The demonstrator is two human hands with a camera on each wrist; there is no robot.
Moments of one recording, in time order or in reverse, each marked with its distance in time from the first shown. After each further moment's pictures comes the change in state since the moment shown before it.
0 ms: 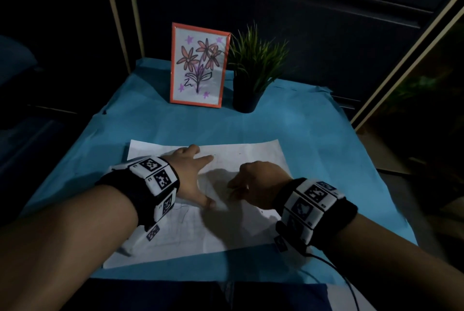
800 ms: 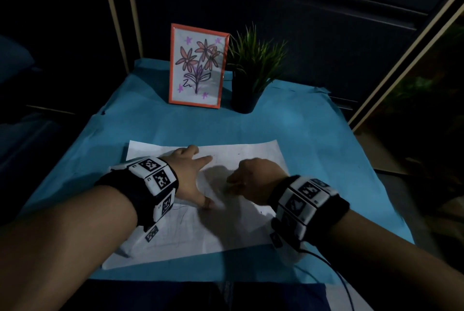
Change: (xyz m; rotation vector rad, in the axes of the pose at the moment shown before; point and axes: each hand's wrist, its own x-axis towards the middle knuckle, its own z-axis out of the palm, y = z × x) left_hand 0.001 -0.001 0.000 0.002 0.001 0.004; right_hand 0.006 -0.001 0.000 0.000 0.029 0.022
